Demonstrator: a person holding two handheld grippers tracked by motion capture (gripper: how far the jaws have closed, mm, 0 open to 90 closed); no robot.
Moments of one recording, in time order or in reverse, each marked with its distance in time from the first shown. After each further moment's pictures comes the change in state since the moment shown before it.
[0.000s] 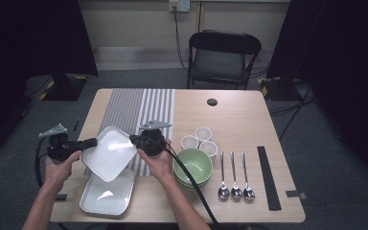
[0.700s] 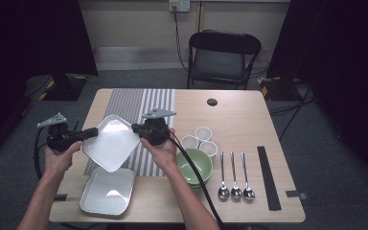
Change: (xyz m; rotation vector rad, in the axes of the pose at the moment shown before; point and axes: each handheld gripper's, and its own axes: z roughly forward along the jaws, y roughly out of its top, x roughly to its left) left arm -0.014 0.038 -0.002 -0.044 -0.006 0.052; right arm -0.011 0.033 -0.017 -0.036 0.006 -0.039
